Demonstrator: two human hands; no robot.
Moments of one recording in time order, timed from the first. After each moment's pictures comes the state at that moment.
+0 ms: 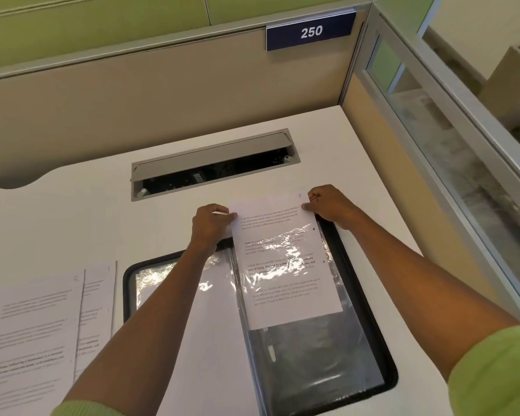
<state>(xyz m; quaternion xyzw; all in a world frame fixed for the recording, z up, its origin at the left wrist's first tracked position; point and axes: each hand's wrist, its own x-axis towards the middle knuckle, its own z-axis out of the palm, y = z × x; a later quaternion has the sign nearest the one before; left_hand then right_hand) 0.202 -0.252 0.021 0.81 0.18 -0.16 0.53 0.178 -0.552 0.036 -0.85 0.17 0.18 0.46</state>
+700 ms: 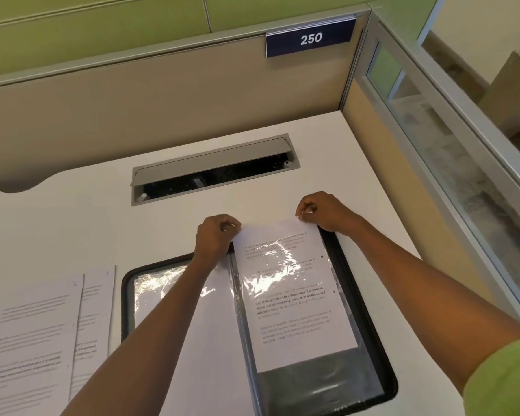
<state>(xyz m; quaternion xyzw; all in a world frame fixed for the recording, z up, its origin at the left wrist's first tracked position) 0.182 -0.251 0.017 0.88 0.03 -0.13 0.45 0.177 -0.556 0.032 -0.90 0.01 0.16 0.41</state>
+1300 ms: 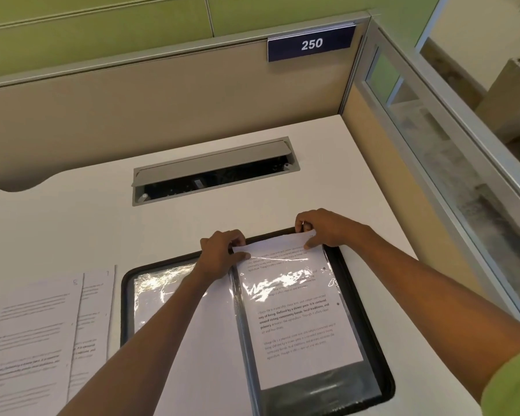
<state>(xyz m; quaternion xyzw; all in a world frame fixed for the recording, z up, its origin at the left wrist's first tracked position) 0.160 -0.240 0.003 0.92 -0.14 -0.17 0.31 0.160 -0.554 0.040 -0.92 -0.09 0.29 0.25</state>
